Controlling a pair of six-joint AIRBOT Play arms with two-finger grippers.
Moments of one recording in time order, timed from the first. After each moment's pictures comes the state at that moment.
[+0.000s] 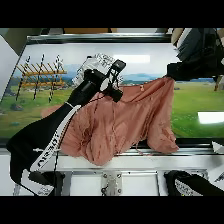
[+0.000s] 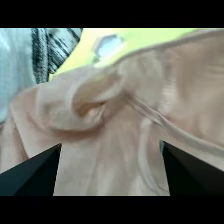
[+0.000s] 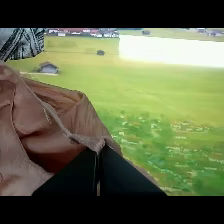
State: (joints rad) left arm -0.64 -1.71 1.70 1.67 -1.08 -1.62; right arm 0.13 -1.19 1.64 -1.45 1.38 1.67
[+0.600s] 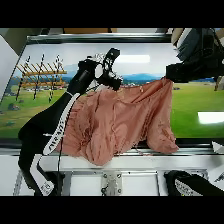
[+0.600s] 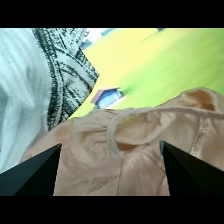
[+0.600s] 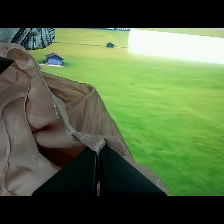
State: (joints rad) left arm -0.53 -1.89 1.97 1.45 -1.12 -1.52; right arm 0.13 -1.19 1.64 -1.41 1.40 1.65
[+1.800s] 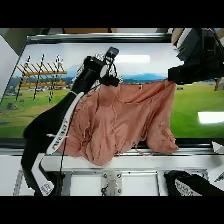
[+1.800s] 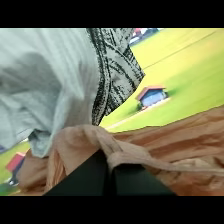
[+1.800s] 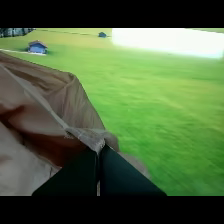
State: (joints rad) left arm -0.56 -1.83 2.00 1.69 -1.19 -1.70; right arm 0.13 -1.18 1.64 -1.47 1.46 1.61
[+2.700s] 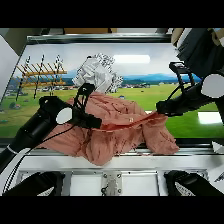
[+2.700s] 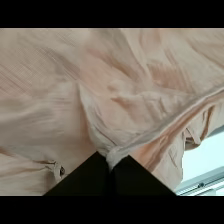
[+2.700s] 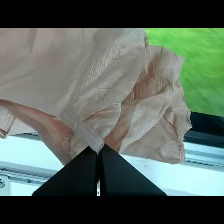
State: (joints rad) left arm -0.64 -1.08 1.10 1.50 -1.29 -1.90; right arm 0.33 -1.06 1.39 -1.52 1.67 1.79
